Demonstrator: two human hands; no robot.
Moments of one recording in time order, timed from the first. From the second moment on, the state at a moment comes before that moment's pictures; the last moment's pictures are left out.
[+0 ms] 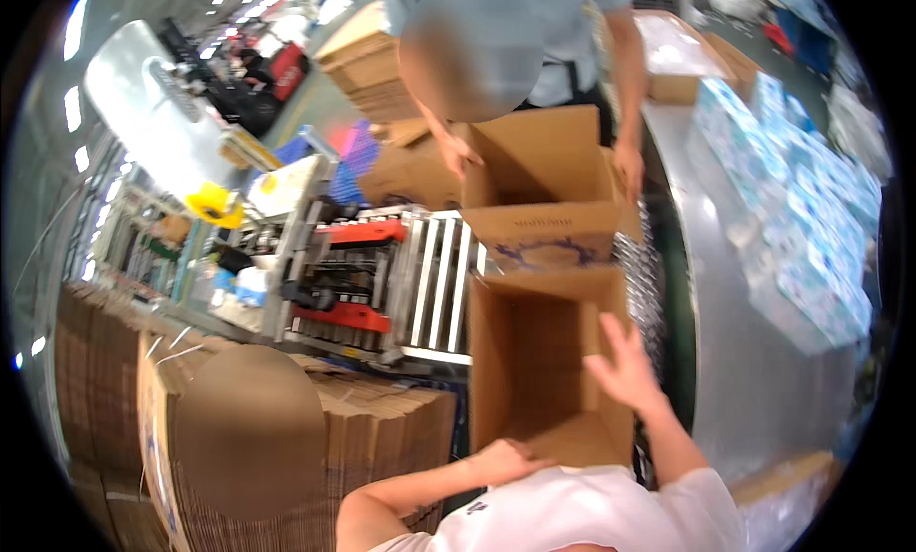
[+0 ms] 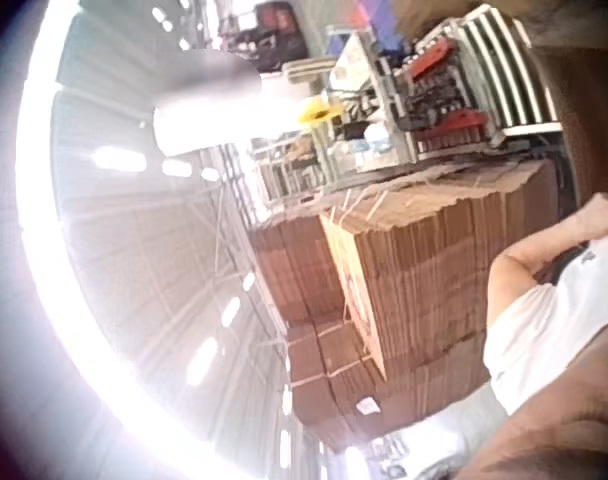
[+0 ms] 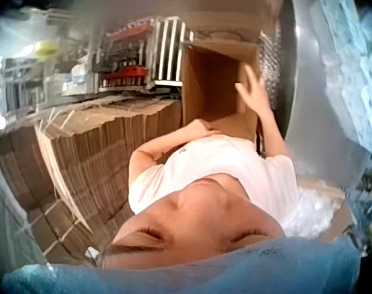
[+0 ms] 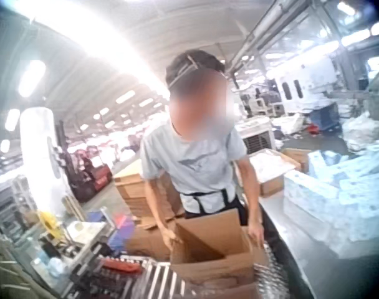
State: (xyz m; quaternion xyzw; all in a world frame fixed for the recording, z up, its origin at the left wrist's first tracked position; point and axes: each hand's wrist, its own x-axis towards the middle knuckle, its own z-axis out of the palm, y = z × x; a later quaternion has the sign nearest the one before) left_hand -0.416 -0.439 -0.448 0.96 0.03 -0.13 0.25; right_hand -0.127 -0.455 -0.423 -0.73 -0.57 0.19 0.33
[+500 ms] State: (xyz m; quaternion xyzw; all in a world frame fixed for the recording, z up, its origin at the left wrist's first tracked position) left_hand -0.472 -0.318 -0.490 0.72 0.47 0.13 0.49; right_hand -0.107 -0.456 -0.527 -0.89 -0.39 0.22 0.07
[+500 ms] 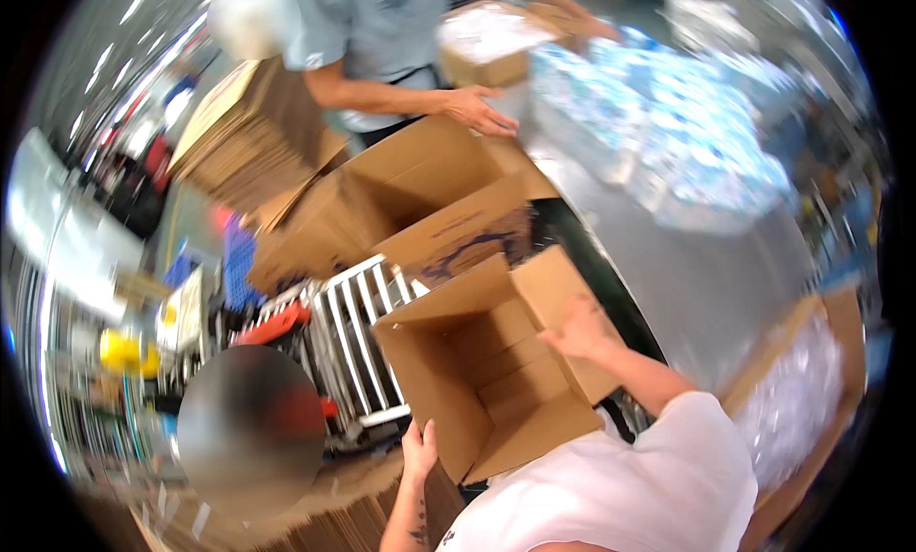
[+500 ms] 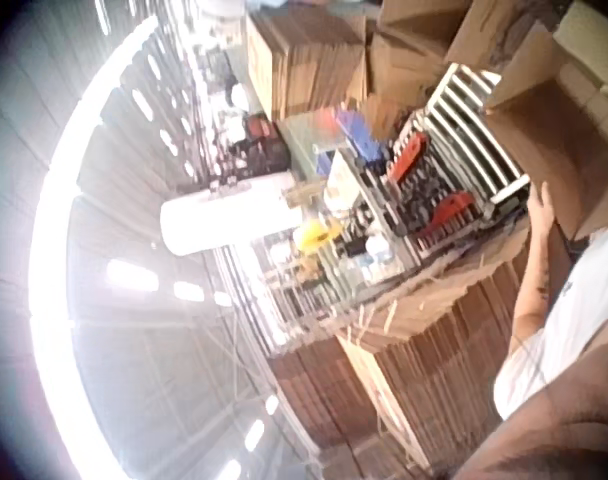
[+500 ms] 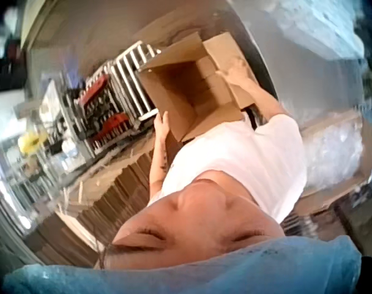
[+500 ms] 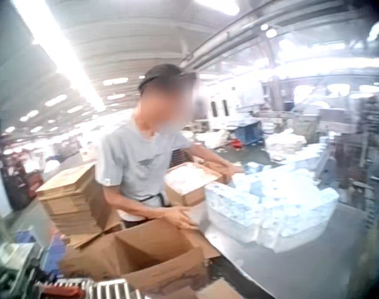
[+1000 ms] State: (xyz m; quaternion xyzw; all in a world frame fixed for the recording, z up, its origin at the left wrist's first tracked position) left_hand -0.304 -0.318 -0.493 0.83 0.34 0.09 0.42; right_hand 0.079 -0.513 -0.474 -0.85 -0.42 0.16 0.27
